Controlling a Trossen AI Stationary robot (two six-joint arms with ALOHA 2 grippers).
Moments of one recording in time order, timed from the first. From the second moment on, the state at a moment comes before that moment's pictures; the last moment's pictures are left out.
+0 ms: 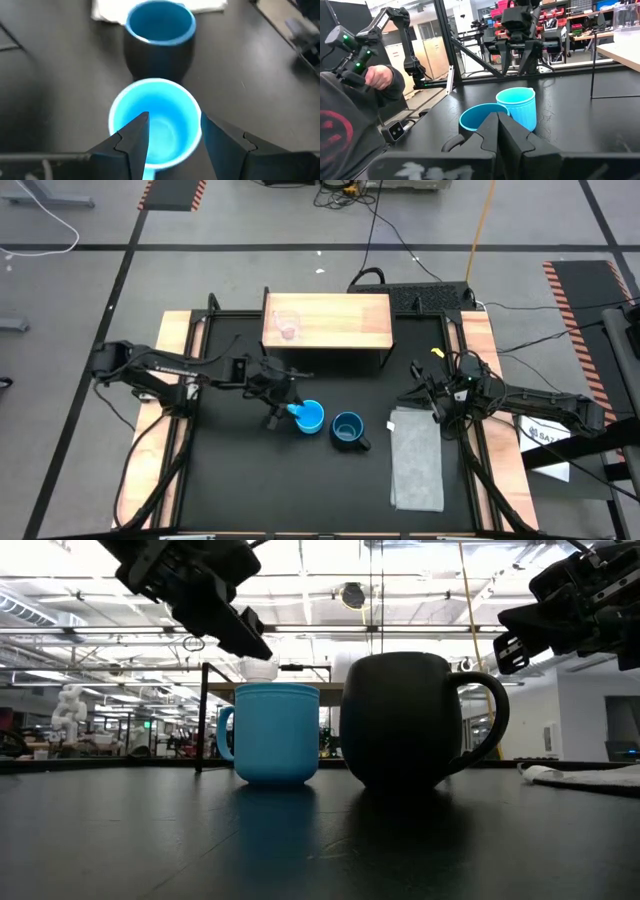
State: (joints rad) left arm 0.04 1.38 0.83 -0.17 0.34 0.21; right arm -0.38 0.40 0.02 0.40 -0.68 0.20
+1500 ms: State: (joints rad) left arm -0.02 1.73 1.09 -0.41 0.35 0.35; right arm -0.38 0.40 0.02 0.39 -0.68 0.20
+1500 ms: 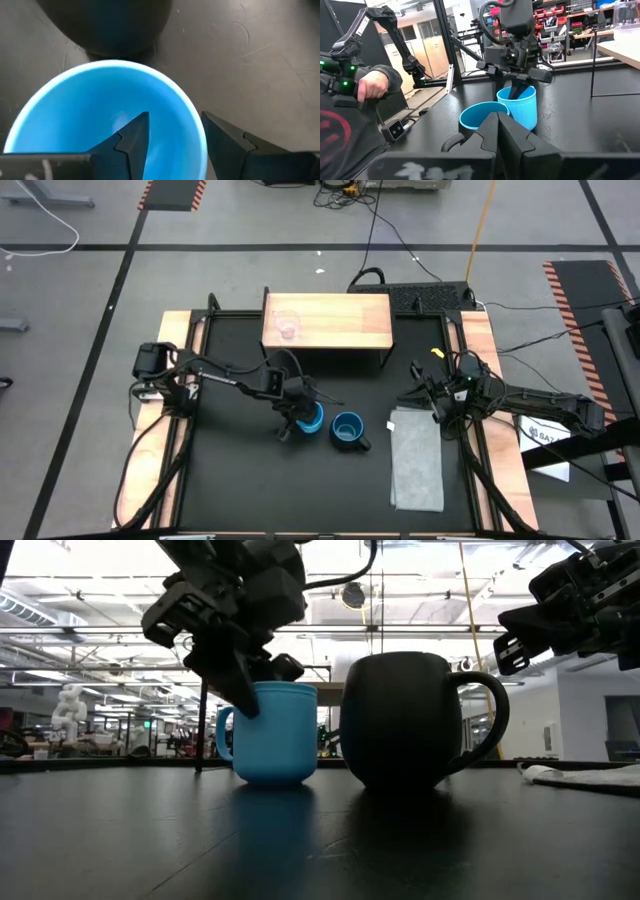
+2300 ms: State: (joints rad) left arm 0.00 1.72 1.09 -0.41 0.35 0.35; right arm -0.38 0.40 0.02 0.39 -0.68 0.20
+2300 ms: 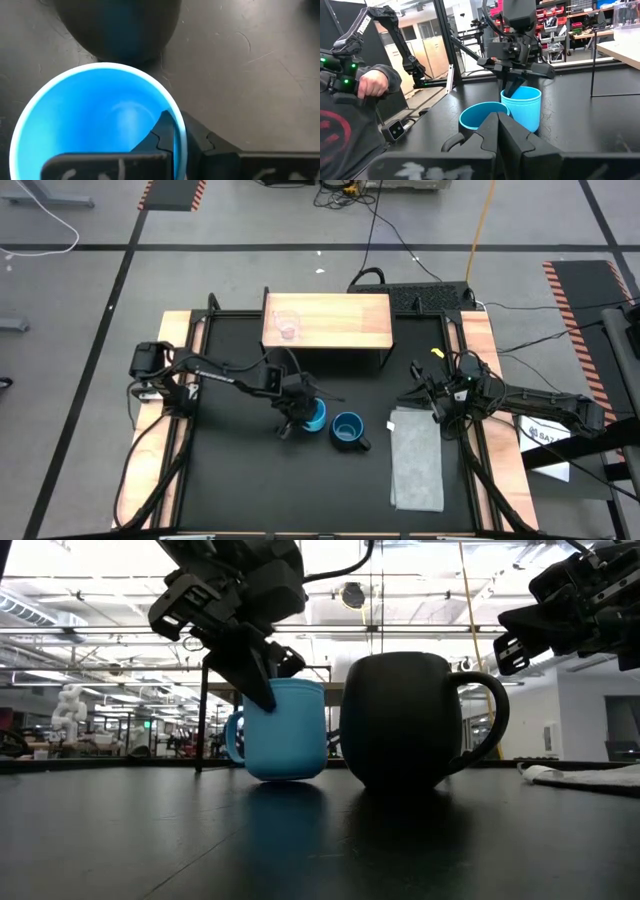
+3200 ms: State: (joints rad) left arm -0.05 1.41 1.09 -0.57 0.10 0.33; right arm -0.38 0.40 0.02 0.39 -0.68 0.20
